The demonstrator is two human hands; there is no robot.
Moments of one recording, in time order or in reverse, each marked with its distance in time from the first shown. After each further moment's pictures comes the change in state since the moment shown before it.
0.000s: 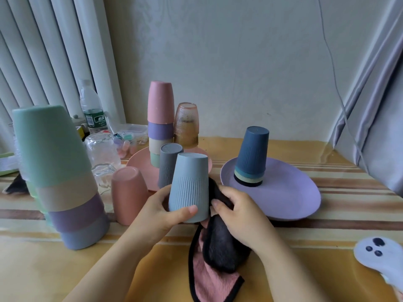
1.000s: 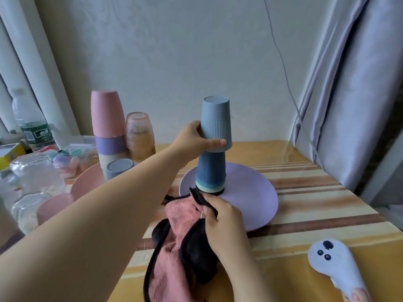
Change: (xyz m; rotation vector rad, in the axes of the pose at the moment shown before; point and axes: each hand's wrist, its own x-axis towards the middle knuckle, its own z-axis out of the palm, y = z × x) left_hand 0.189 0.091 0.120 0.236 -0.104 0.133; right_hand 0.005 0.037 -0.032 -0.118 0.345 0.010
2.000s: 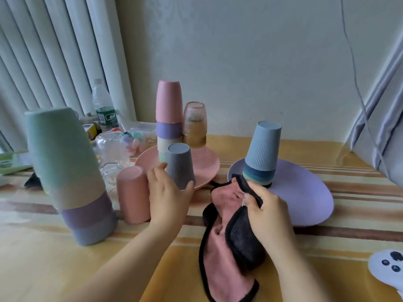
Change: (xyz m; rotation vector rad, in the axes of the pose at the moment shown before) left_hand -0.171 -0.075 -0.054 0.450 0.732 -0.172; right_hand -0.005 -0.015 0.011 0.022 0.026 -0.006
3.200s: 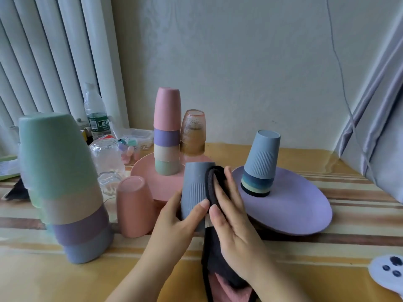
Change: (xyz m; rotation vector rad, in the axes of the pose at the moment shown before) left_hand -0.029 0.001 -0.031 -0.716 -0.451 -0.118; right_hand -0.023 -0.041 0.042 0.268 -0.210 -0.357
